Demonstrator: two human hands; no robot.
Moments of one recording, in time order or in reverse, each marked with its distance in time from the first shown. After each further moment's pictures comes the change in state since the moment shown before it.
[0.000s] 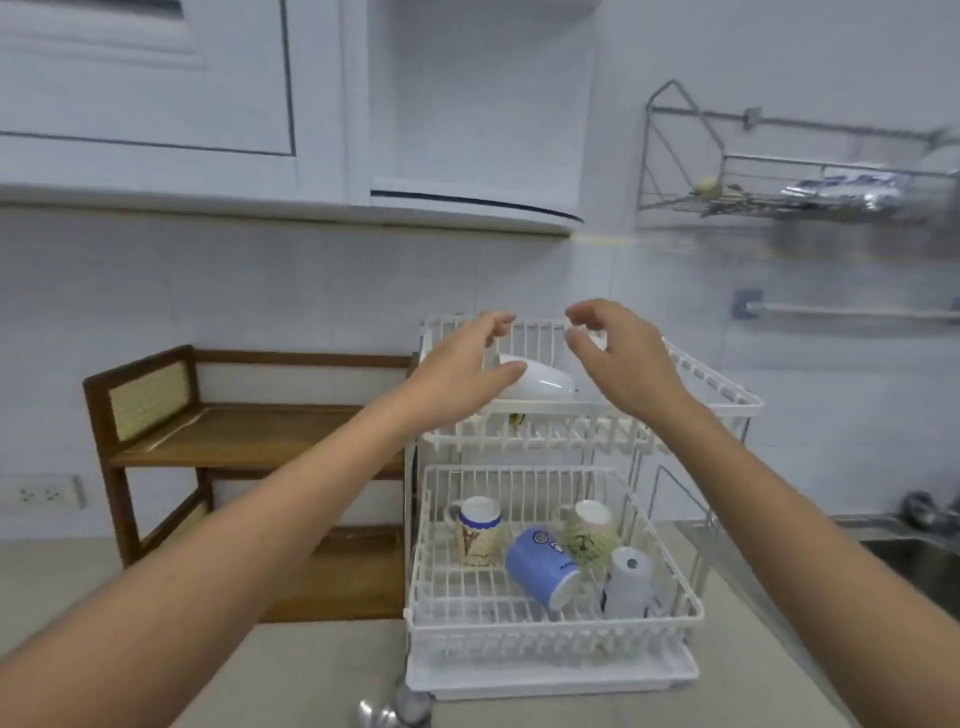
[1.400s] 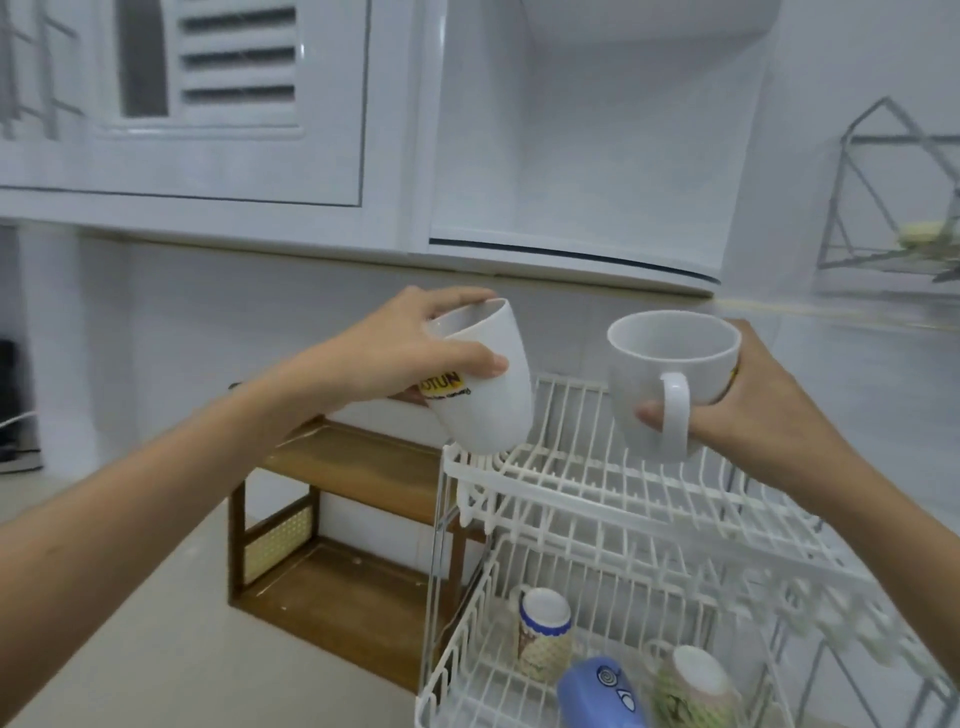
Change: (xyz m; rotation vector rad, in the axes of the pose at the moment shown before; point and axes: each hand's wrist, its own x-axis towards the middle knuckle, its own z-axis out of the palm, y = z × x) left_hand 0.007 0.033 -0.075 0.065 0.122 -0.360; right_hand 0.056 0.054 -0.026 0.412 -0.296 0.009
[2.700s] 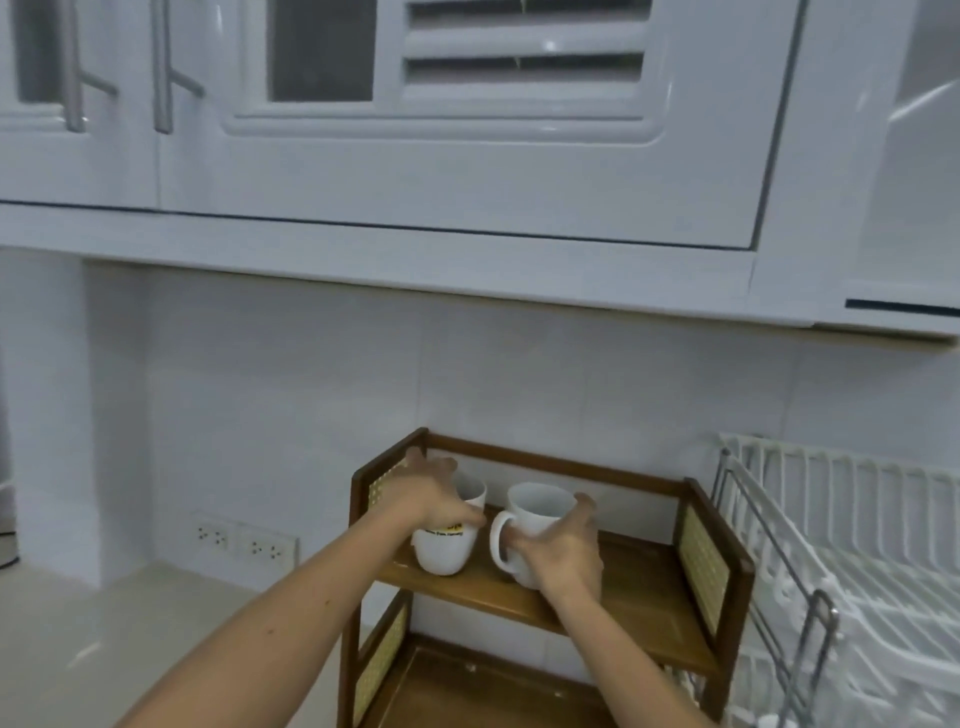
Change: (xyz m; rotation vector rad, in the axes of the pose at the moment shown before) left_hand 0.096 -0.347 -0.097 0.567 -0.202 -0.459; right_hand 0.115 -0.016 0.451 -0.076 0.139 0.629
